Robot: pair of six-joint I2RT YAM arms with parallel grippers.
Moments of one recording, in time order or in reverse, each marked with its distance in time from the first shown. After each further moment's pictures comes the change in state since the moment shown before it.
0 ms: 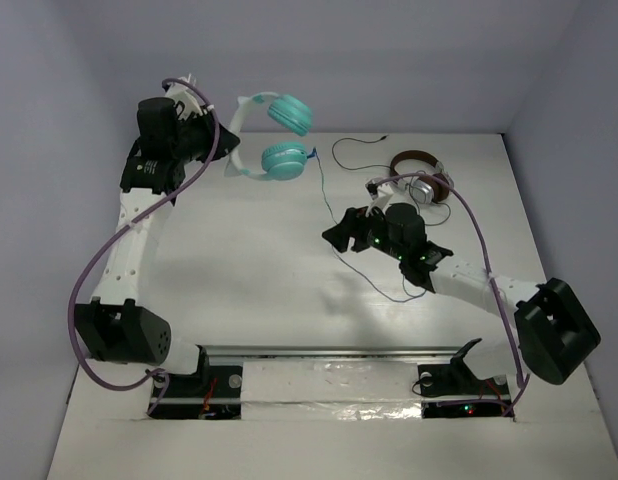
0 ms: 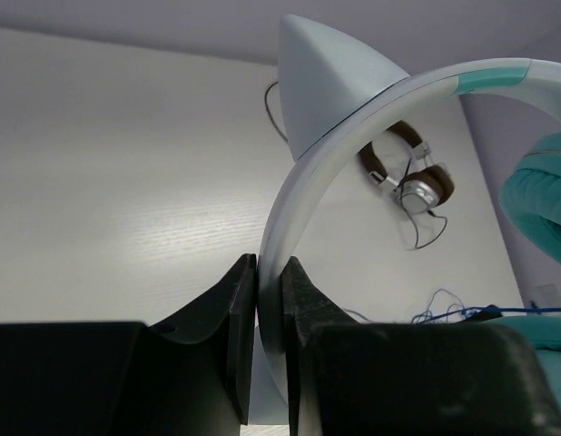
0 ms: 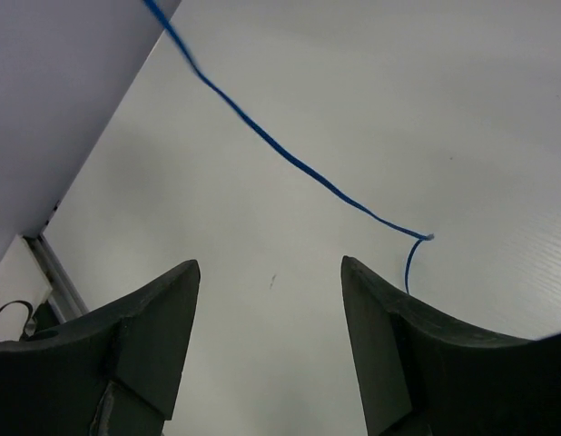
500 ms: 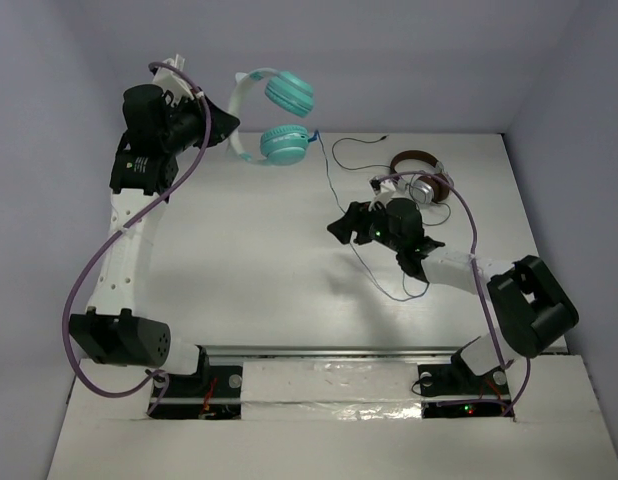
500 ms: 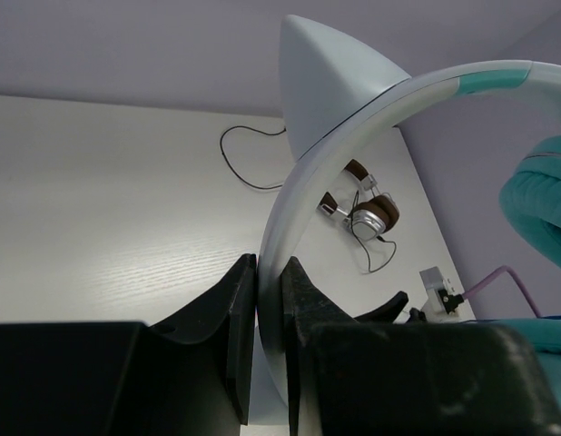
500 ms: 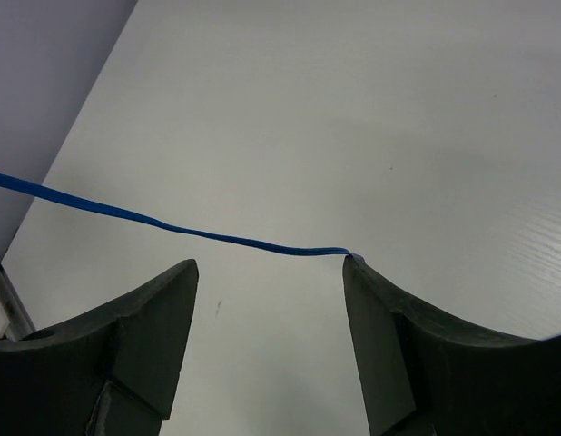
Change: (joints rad) left arm 0.000 -0.016 0.128 0.023 0.052 -0.074; right arm -0.085 0.161 0.000 0.131 -0.040 -0.001
